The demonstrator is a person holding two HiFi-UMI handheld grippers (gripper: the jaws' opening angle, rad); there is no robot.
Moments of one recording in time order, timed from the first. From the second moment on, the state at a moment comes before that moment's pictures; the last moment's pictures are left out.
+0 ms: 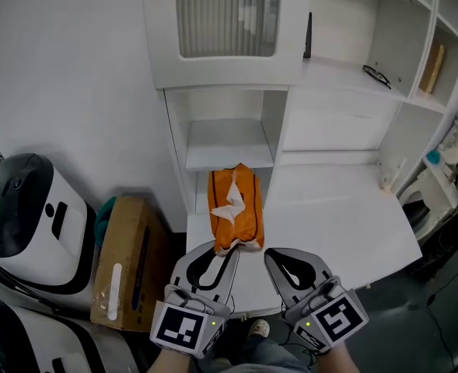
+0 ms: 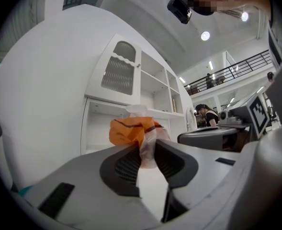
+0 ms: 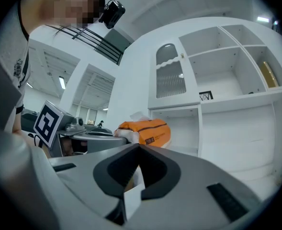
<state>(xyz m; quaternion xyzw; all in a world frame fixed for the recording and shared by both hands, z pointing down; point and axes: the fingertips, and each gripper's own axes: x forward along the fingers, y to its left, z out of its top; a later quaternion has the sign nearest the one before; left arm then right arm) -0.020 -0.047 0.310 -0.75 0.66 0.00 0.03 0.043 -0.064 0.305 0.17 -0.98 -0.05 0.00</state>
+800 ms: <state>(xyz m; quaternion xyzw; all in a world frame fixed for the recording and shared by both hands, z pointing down) -0.007 -0.130 0.306 -0.72 0.69 0.01 0.05 0.052 -0.151 0.306 0.12 -0.99 -0.05 -0.01</state>
